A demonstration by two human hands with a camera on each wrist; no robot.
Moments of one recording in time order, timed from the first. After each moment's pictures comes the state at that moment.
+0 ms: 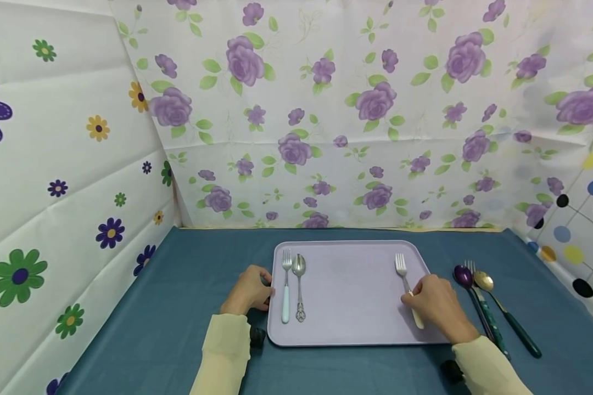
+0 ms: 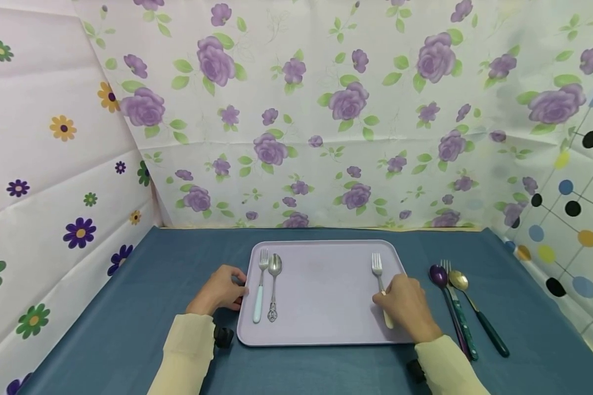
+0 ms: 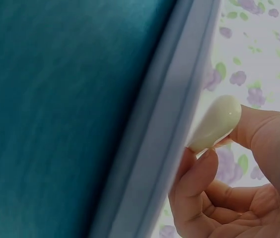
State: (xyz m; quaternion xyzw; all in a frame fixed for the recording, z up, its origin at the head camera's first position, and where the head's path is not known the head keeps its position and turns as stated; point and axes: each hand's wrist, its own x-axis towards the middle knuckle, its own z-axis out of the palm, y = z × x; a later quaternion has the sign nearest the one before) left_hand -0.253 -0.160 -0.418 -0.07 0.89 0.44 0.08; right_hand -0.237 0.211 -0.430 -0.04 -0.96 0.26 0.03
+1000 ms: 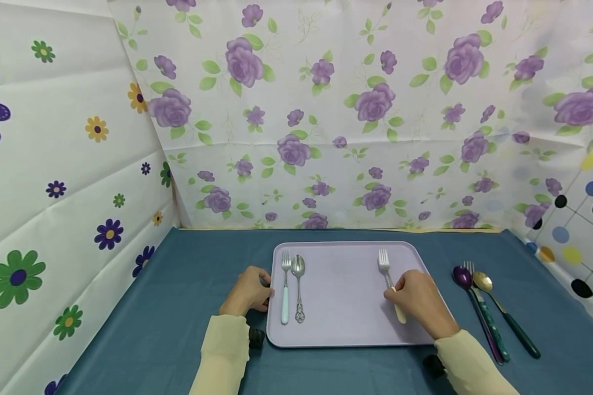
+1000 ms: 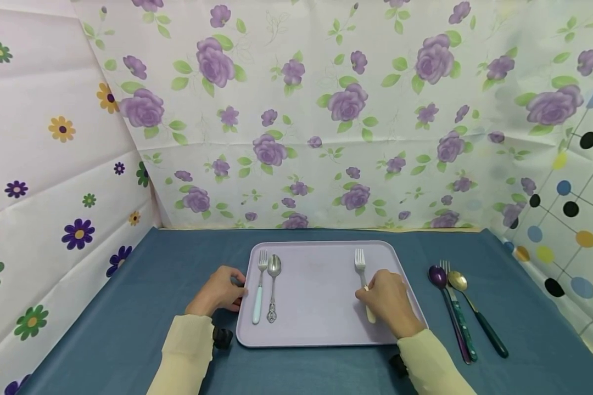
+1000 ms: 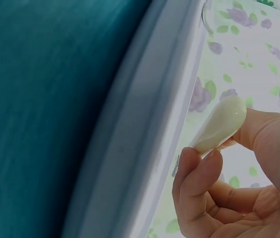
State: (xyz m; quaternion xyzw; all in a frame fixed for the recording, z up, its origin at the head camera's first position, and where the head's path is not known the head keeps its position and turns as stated) left_hand -0.254 -0.160 -0.419 -0.08 0.89 0.44 0.09; right_hand -0.246 0.182 -0.426 -0.01 -0.96 0.28 0.04
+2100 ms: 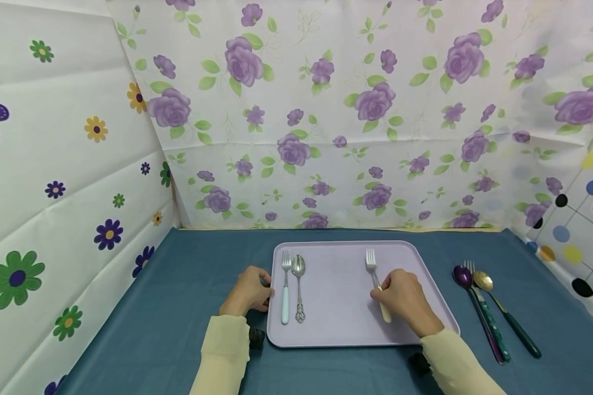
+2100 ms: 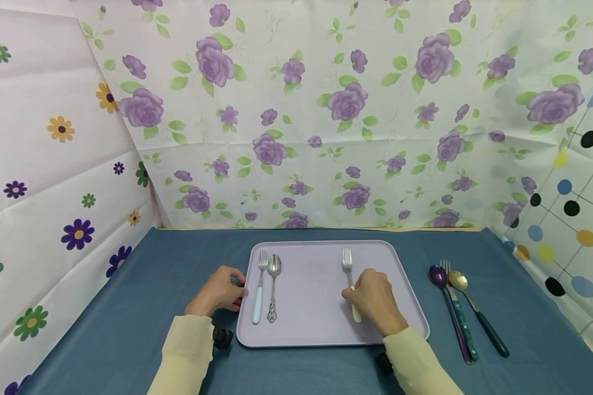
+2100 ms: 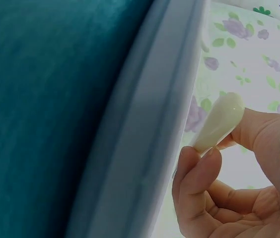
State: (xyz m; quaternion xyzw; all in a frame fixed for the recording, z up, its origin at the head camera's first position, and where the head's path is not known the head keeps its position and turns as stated) left_hand -0.255 -0.159 -0.419 -0.08 0.89 0.44 0.09; right_hand -0.250 0.156 -0.430 0.00 -0.95 0.30 0.05
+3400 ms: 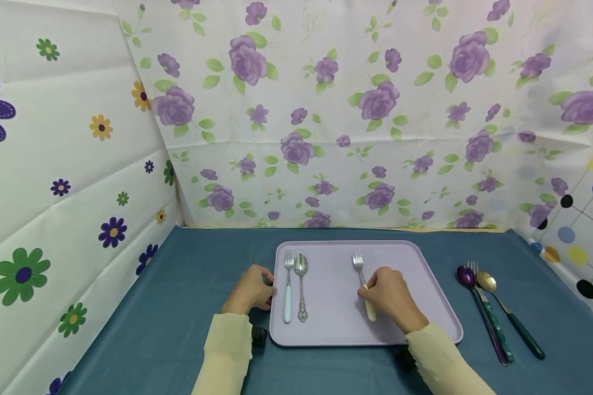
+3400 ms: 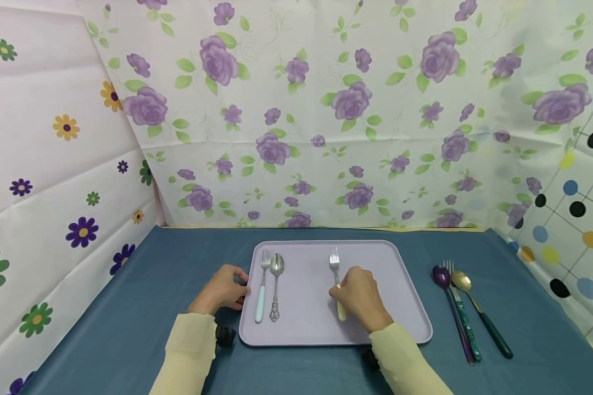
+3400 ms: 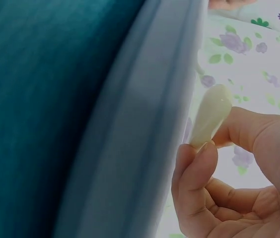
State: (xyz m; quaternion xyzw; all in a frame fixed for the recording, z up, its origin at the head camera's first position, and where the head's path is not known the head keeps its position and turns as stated) left_hand -0.255 -0.159 -0.419 -0.09 0.89 0.44 0.09; right_hand -0.256 0.127 -0.431 0.03 -0.95 0.31 0.06
